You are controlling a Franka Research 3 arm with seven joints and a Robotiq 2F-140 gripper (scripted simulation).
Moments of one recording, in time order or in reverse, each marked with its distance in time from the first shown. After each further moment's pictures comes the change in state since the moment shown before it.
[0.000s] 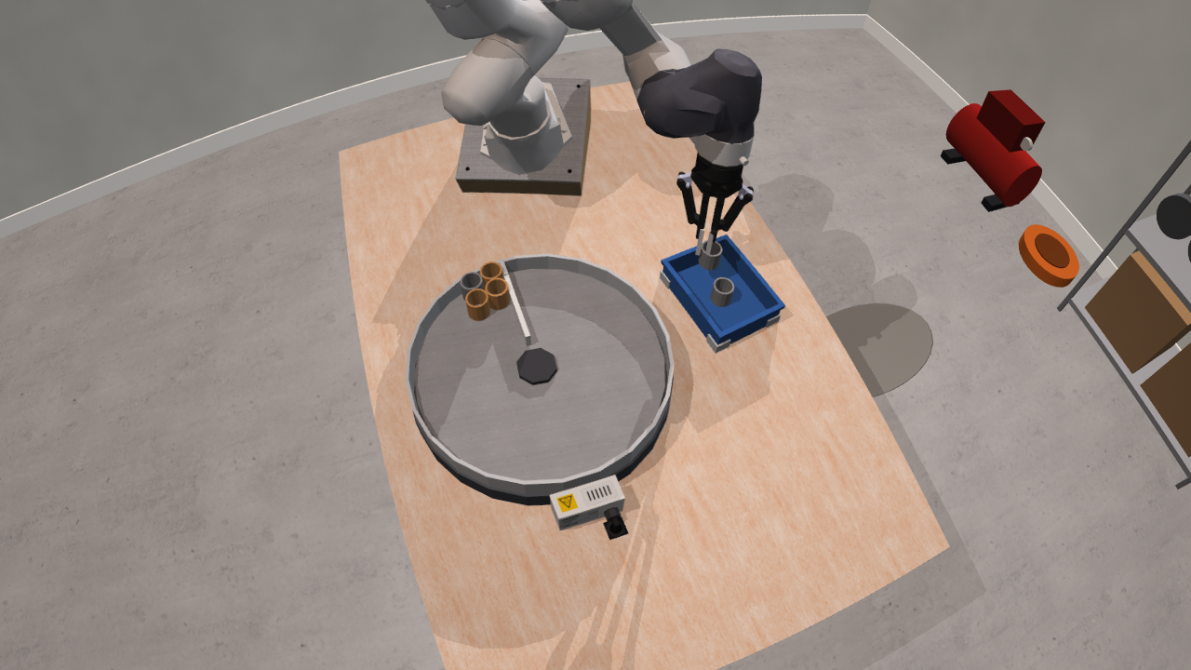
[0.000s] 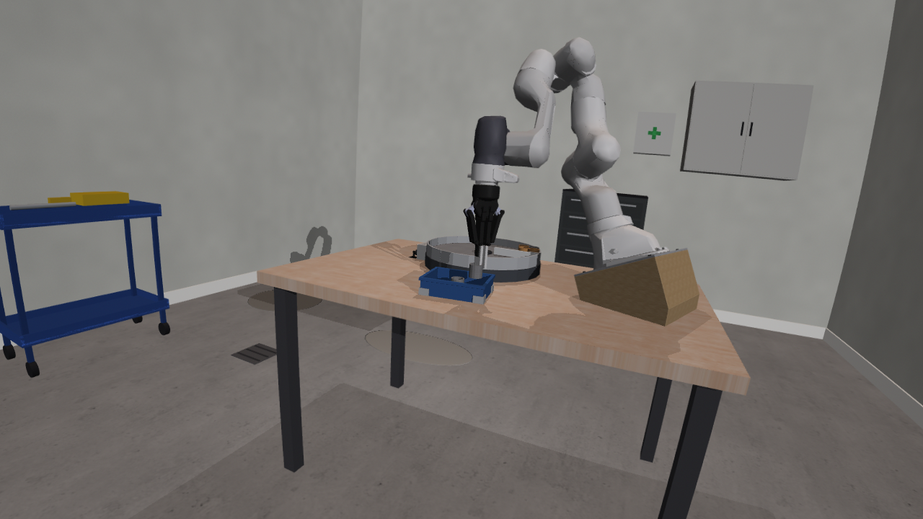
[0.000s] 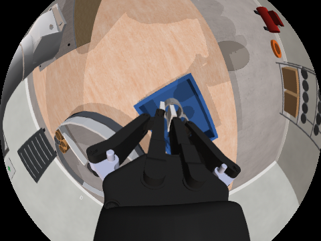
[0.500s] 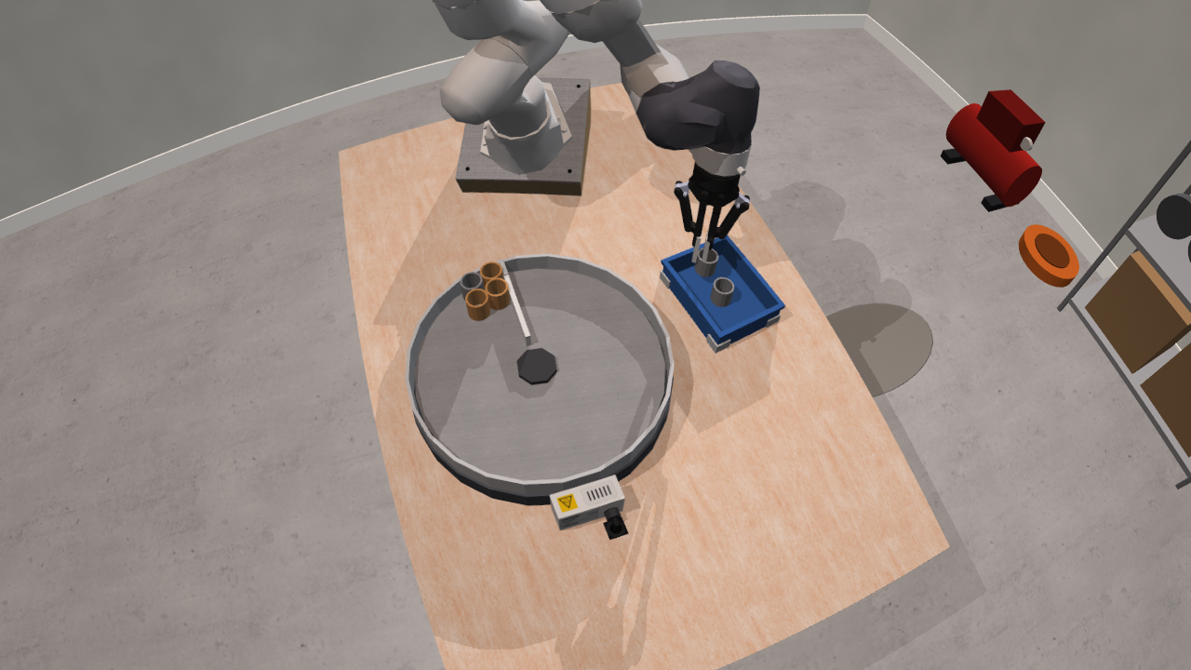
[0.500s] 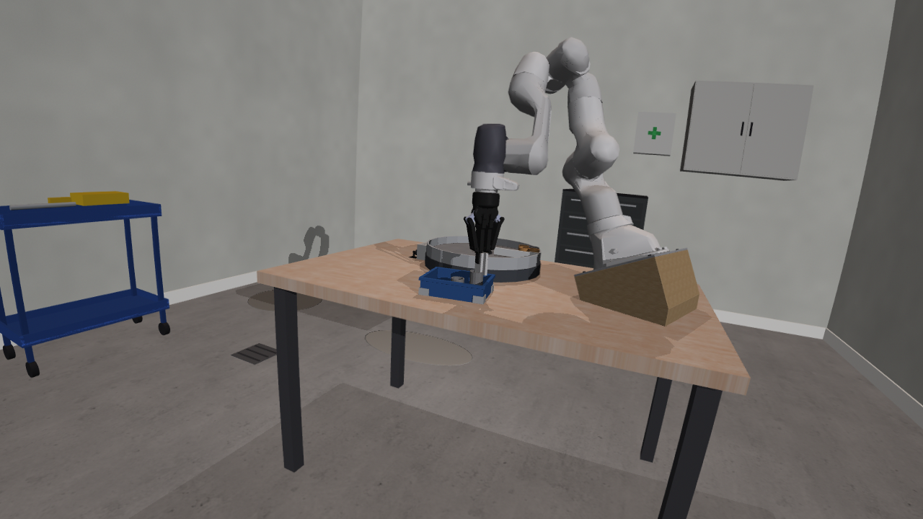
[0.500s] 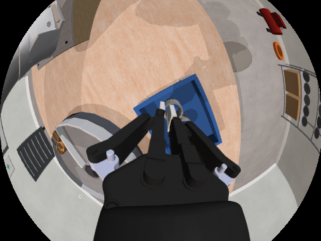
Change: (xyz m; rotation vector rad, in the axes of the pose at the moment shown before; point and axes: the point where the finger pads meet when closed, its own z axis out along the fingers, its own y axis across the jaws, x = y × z) arm 0.000 -0.004 0.021 0.011 0.000 -0.014
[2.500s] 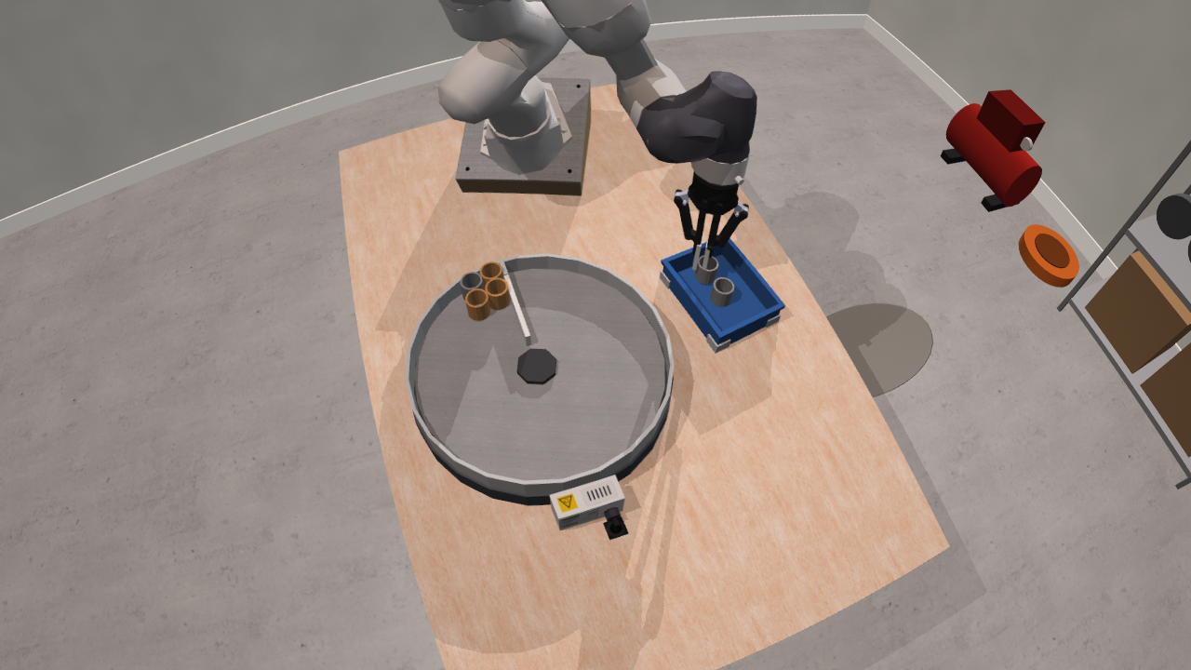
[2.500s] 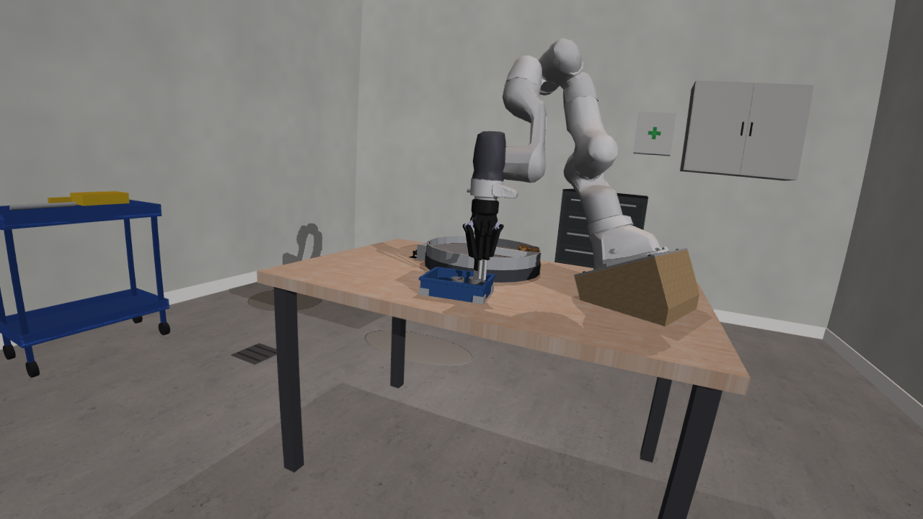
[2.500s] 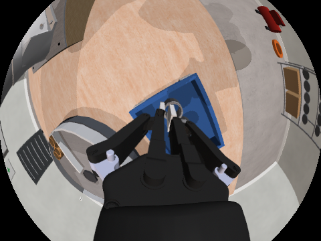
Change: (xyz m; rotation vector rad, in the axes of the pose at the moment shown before) arm 0.000 0.003 0.020 -0.011 0.000 0.015
